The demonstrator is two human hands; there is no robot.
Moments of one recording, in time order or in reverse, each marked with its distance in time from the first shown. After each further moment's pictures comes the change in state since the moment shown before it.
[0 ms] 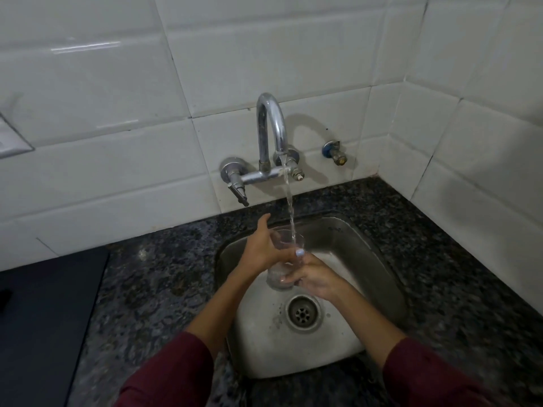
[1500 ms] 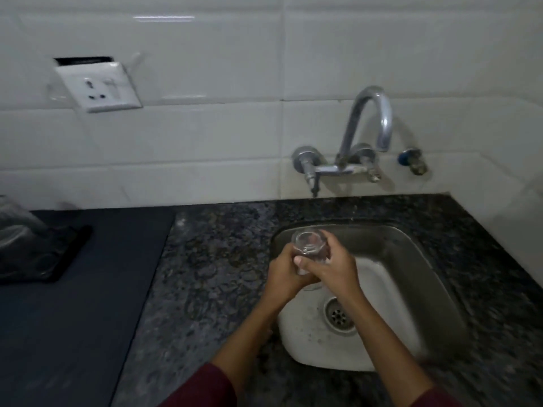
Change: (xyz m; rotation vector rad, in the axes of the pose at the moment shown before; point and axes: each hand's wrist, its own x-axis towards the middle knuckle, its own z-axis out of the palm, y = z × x) left_hand -0.075 -0.067 -0.030 -0.133 0.253 -0.034; right_hand -0.006 -0.011 0.107 -0.491 0.375 -0.424
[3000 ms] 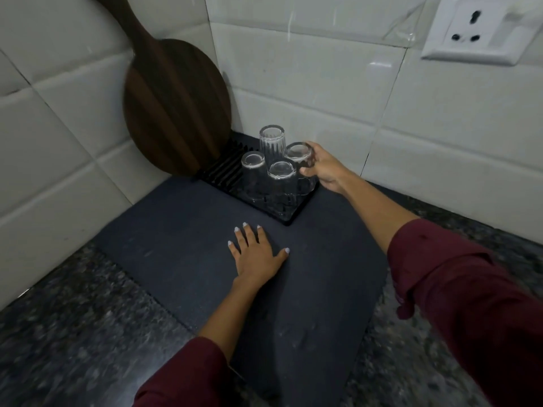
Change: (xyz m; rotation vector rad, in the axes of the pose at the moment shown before) left_hand -0.093 -0.244 -0.399 0.649 0.342 -0.777; right_hand 0.112 -0.149 0.544 0.159 -0.980 0.061
